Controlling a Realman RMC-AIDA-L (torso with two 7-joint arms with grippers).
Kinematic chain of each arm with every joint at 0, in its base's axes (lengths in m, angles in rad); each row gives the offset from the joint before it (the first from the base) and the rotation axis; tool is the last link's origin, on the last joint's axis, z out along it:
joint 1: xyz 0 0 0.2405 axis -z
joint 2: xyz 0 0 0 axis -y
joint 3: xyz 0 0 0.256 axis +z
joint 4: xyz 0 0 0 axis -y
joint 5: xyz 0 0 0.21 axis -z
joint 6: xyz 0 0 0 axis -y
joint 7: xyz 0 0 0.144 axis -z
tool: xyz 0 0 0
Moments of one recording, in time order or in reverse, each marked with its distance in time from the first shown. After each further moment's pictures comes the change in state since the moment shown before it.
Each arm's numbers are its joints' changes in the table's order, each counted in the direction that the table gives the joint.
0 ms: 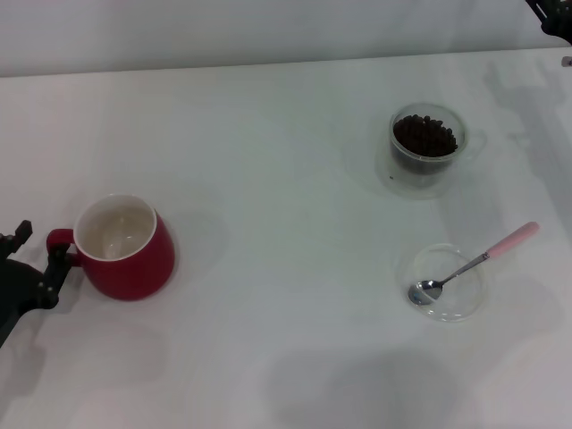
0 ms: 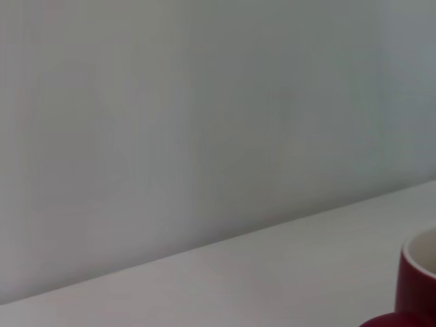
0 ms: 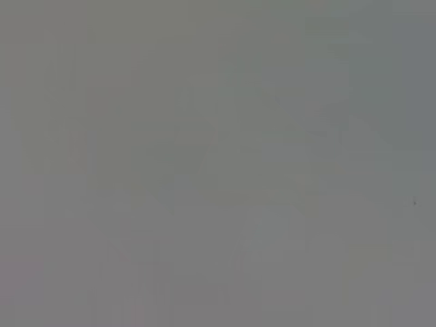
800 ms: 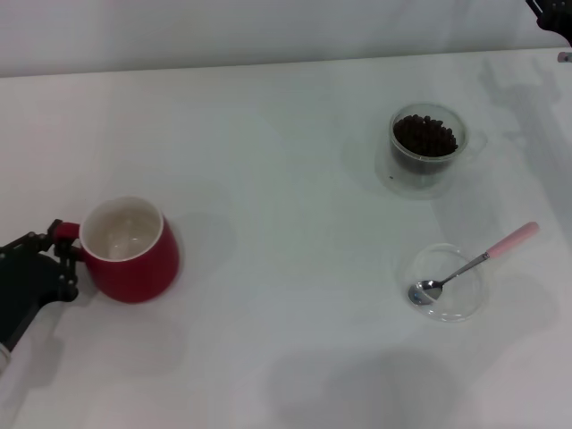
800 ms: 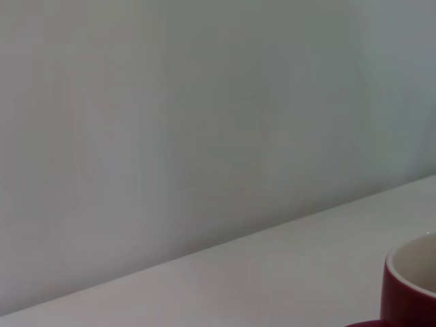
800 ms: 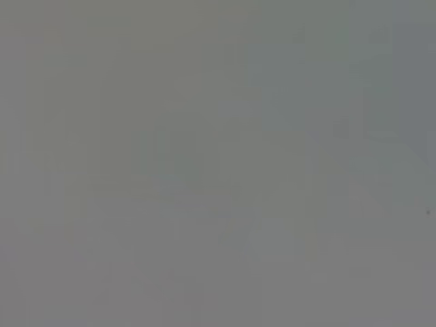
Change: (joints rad) left arm 0.023 0.003 0.001 -0.033 -0.010 0.027 -0.046; right arm -0.003 -0.005 -0.007 0.010 0.000 0.008 -0.008
